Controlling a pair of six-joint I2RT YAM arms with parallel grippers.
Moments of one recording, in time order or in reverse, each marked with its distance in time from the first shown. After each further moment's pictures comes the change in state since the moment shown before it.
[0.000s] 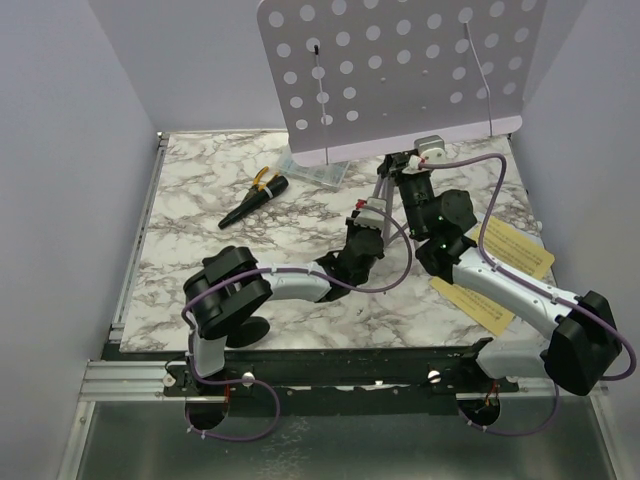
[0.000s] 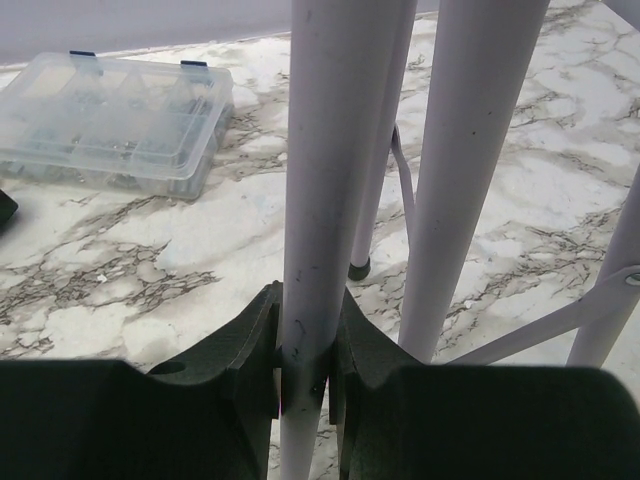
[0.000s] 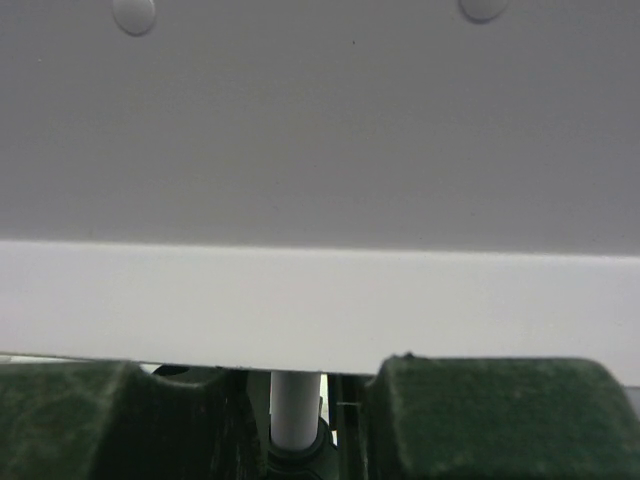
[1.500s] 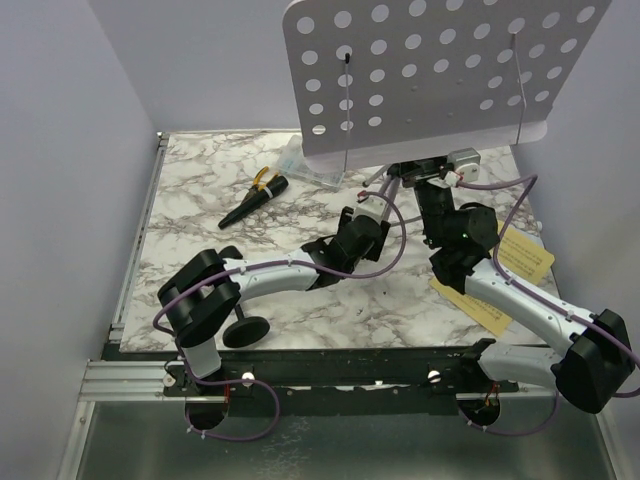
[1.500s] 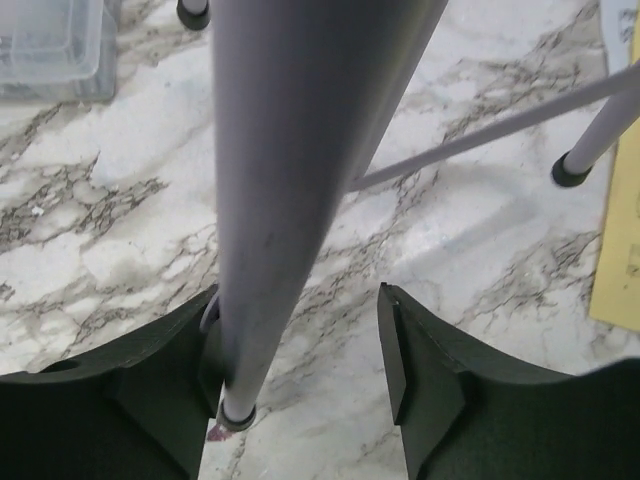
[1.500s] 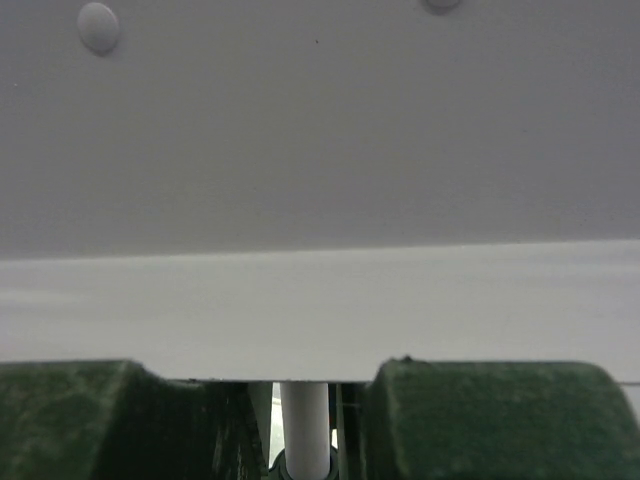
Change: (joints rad) left arm 0.043 -0.150 0.055 -0.509 0.342 -0.133; right arm -0.014 -0.105 -0.085 0.139 -0.084 0.095
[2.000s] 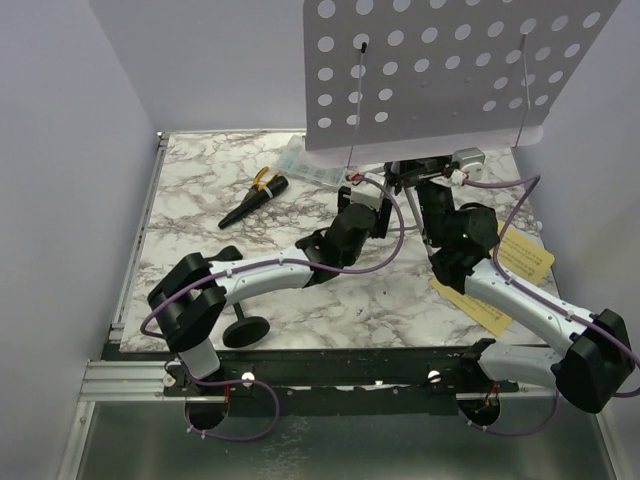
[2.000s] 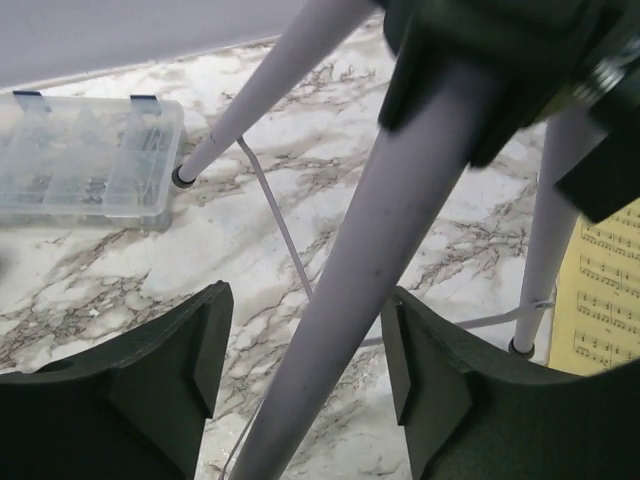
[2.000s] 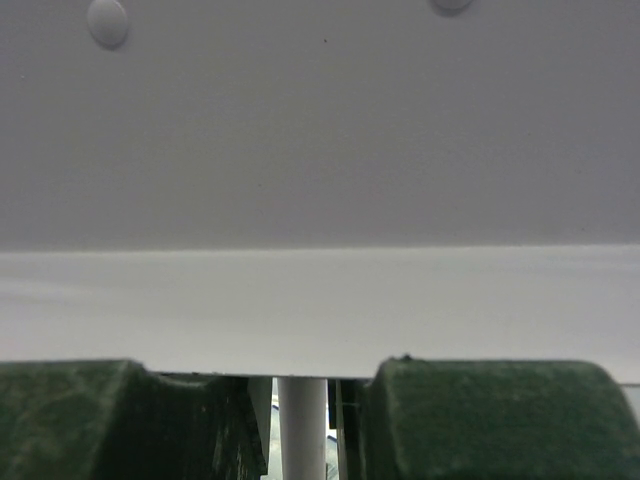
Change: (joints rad) left arm 0.002 -0.060 0.042 0.184 -0.098 0.074; right arm 0.000 0.000 0.000 0.010 0.016 0.073
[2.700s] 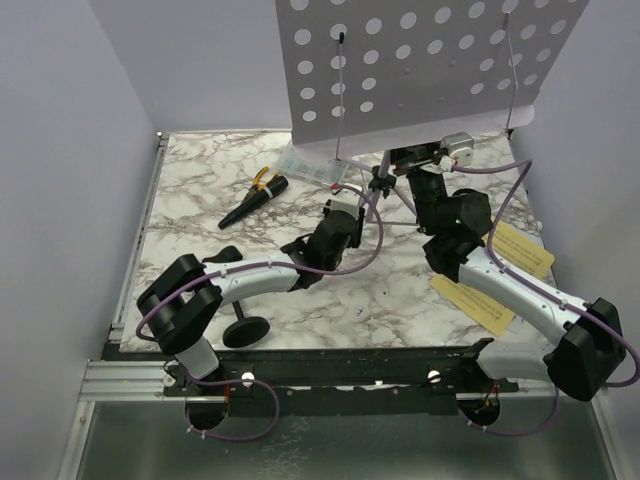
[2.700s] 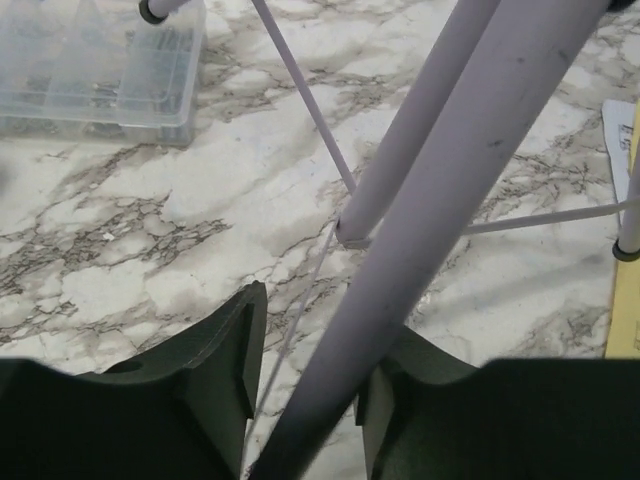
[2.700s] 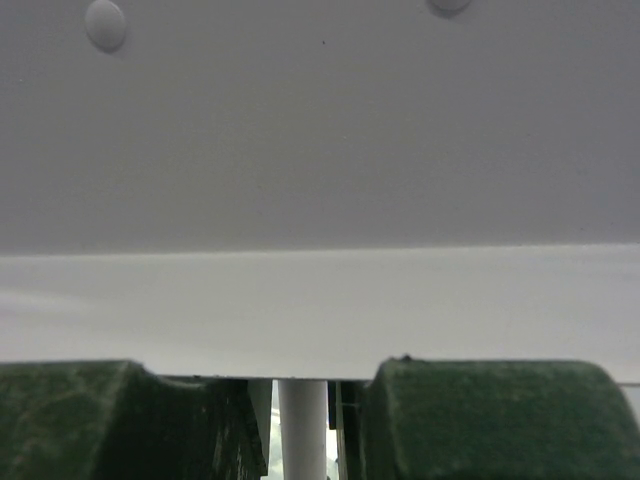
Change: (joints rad) left arm 0.058 -0.038 -0.162 0.029 0.050 -0.061; right arm 0.001 0.074 0.116 -0.039 -0.047 -0.018
